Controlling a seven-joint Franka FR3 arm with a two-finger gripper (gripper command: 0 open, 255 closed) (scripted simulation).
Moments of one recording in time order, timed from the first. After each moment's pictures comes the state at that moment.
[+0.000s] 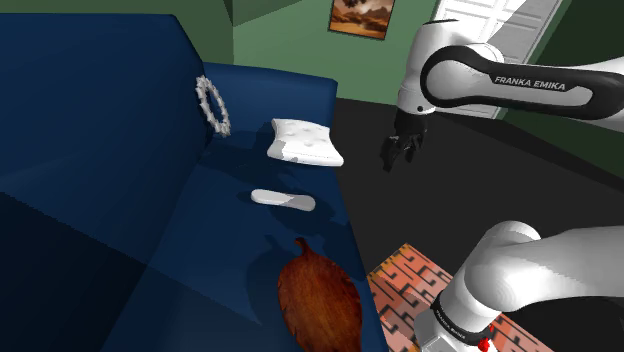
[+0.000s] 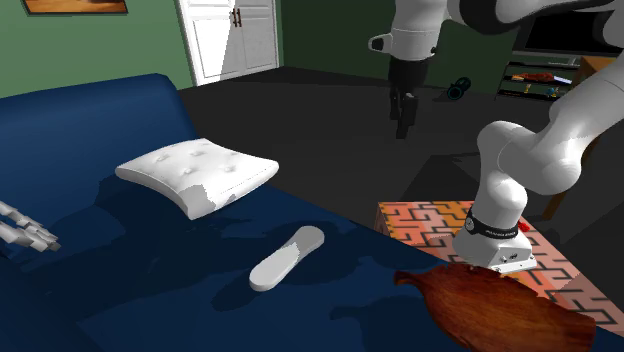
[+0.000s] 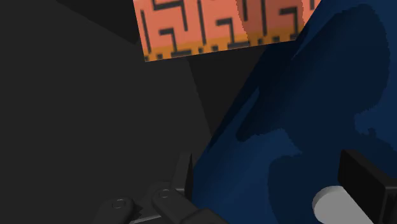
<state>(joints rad) 0.02 -0.77 0.00 -2.44 -0.11 1.63 0.13</state>
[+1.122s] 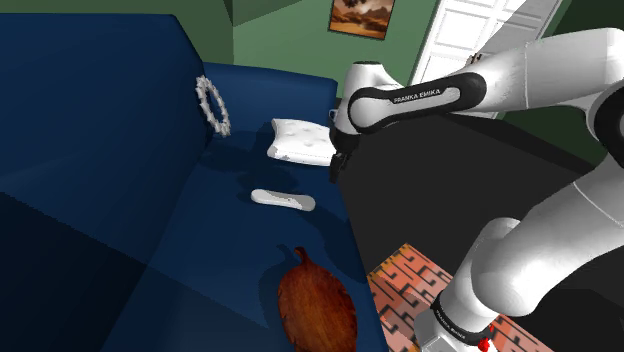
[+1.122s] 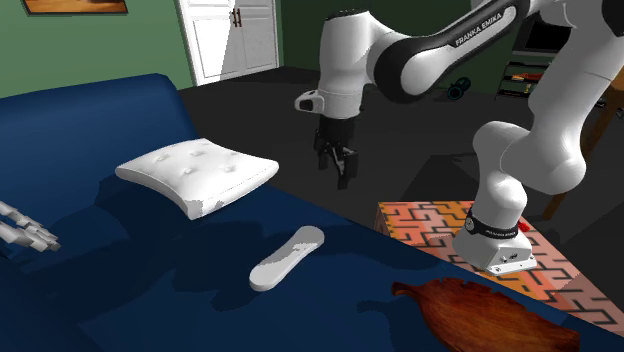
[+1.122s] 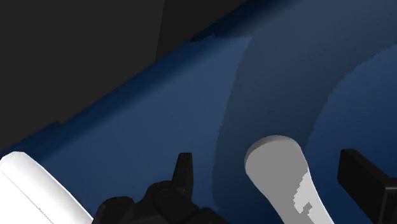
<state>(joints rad) 0.18 -0.29 -0.10 -2.35 -0.06 2.09 -0.31</state>
